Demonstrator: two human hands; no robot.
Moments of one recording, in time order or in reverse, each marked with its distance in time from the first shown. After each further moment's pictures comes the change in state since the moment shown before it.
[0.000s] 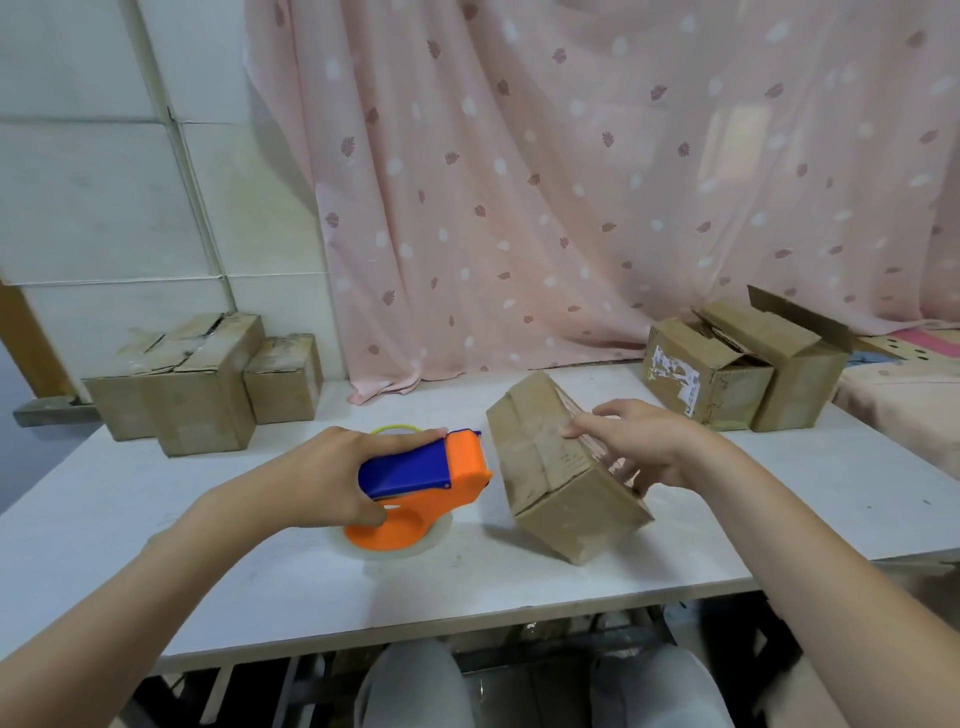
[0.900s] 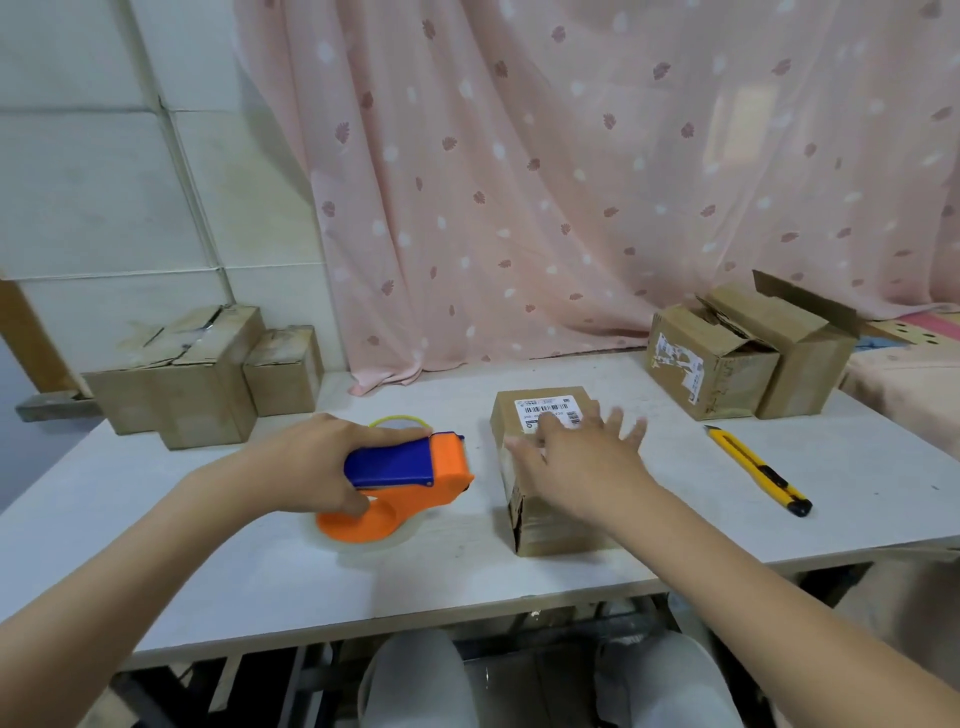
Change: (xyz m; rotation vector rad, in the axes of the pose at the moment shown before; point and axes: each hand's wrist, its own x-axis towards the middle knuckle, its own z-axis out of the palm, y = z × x) left_hand 0.002 -0.021 -0.003 0.154 -0.050 -0.031; right_hand -0.009 0.001 0.070 -0.827 0.217 -0.221
